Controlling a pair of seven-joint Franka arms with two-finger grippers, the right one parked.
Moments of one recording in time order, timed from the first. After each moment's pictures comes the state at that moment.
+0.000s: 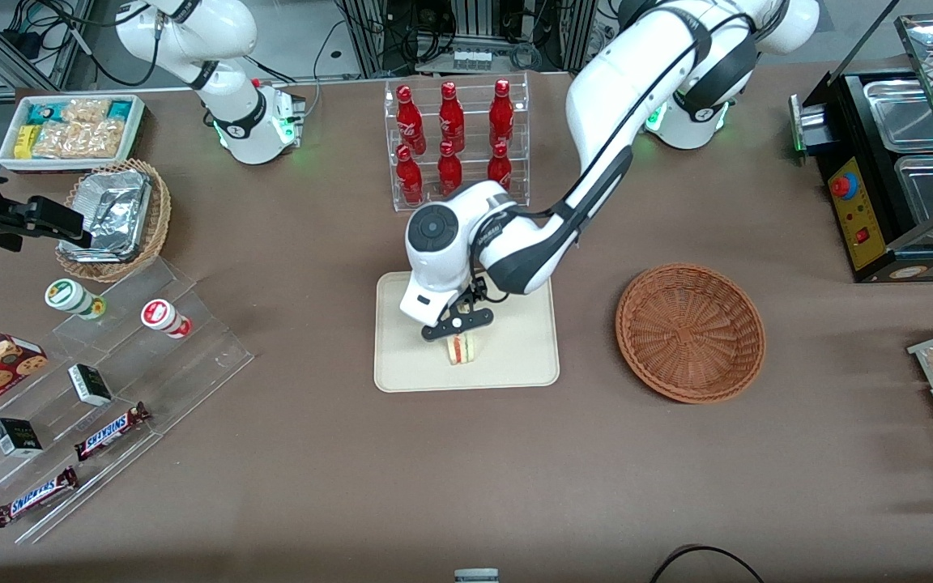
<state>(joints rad) -0.62 0.85 -0.33 -1.18 0.25 1.99 -1.23</state>
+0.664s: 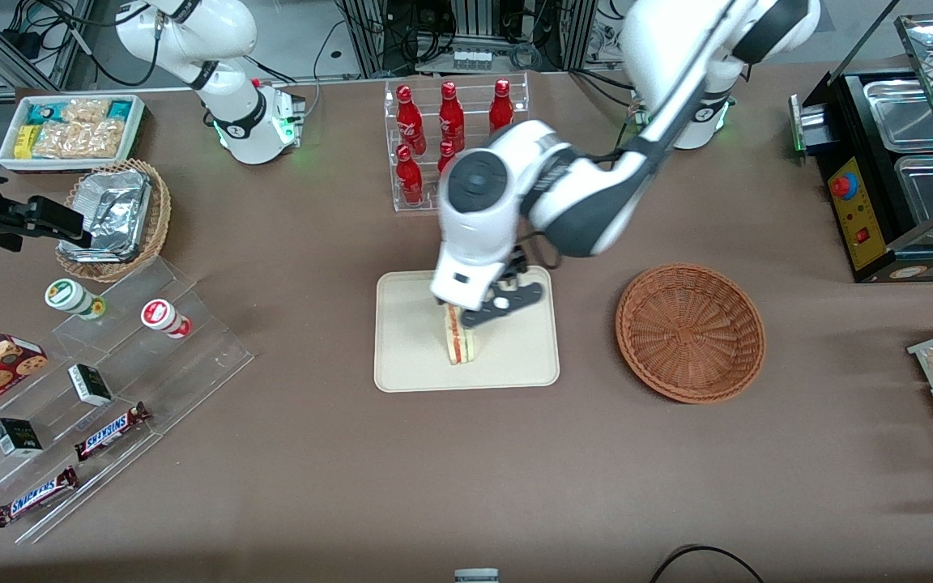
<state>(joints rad) -0.48 0.62 -0.32 -1.19 0.11 1.71 -1.16</state>
